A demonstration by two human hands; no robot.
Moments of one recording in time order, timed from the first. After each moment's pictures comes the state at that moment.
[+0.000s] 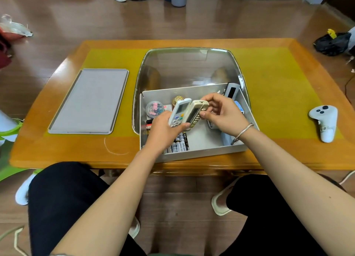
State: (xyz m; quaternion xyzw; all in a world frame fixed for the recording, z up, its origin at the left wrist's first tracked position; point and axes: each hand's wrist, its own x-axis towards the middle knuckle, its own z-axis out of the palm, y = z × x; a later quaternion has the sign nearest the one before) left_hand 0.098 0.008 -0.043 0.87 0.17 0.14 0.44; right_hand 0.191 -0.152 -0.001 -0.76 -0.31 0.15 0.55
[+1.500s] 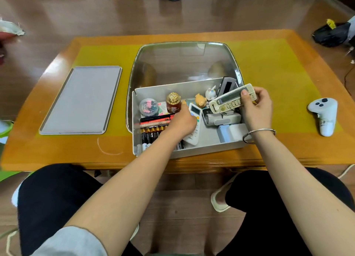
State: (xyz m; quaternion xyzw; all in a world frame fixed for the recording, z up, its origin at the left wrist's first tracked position) left_hand 0.157 -0.034 -0.041 0.88 0.23 -0.13 0.40; right_hand 0.228 -0.211 -0.040 -0.78 -0.06 -0.13 0.61
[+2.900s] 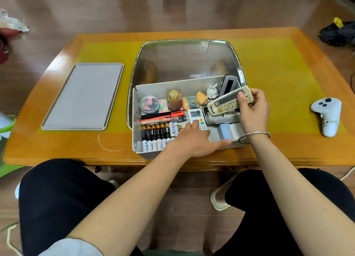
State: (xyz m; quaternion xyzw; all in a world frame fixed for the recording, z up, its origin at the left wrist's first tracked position) left_hand 0.122 -0.068 -0.052 0.96 0.04 -0.24 0.16; right_hand 0.221 -0.208 -0.049 -0.81 -0.09 -0.15 0.56
